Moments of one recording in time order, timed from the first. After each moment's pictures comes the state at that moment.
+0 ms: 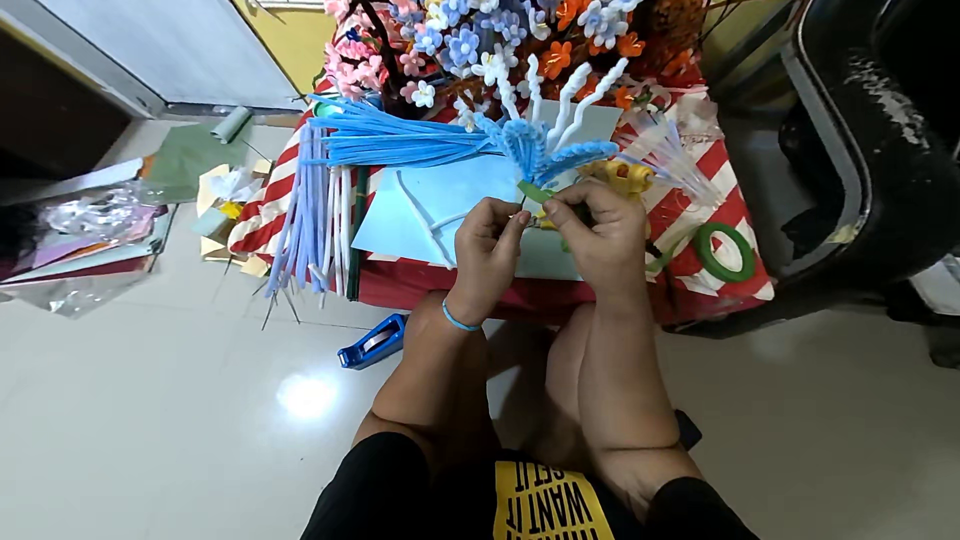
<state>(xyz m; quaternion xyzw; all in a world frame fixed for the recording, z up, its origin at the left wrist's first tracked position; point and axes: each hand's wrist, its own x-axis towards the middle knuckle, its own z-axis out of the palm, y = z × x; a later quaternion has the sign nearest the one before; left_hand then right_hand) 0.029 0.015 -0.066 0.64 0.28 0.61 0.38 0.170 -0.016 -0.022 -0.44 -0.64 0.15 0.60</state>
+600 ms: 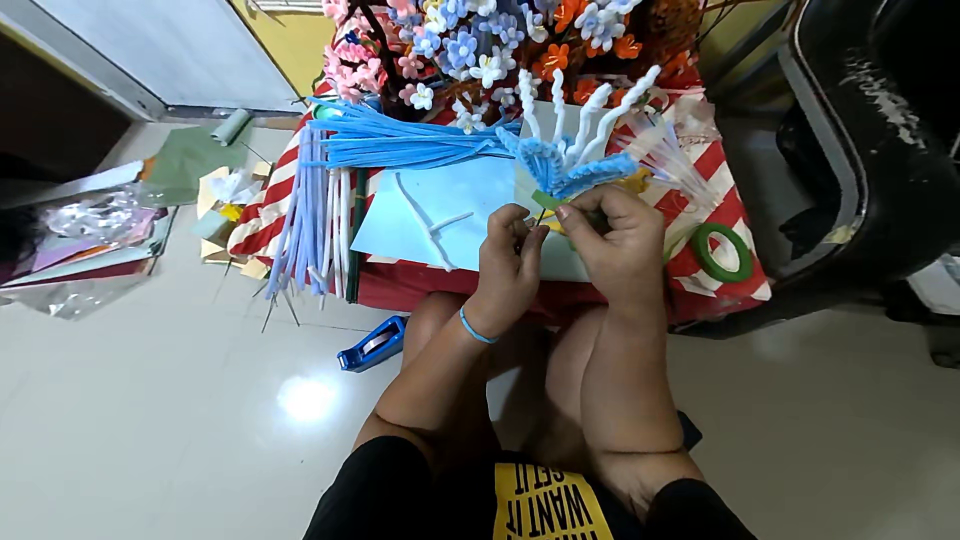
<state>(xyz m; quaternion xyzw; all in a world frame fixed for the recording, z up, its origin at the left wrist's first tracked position) 0.051 0.004 -0.077 0.67 0.24 0.63 0.30 0.177 -0.027 -0.014 -0.48 -0.64 0.10 0.59</state>
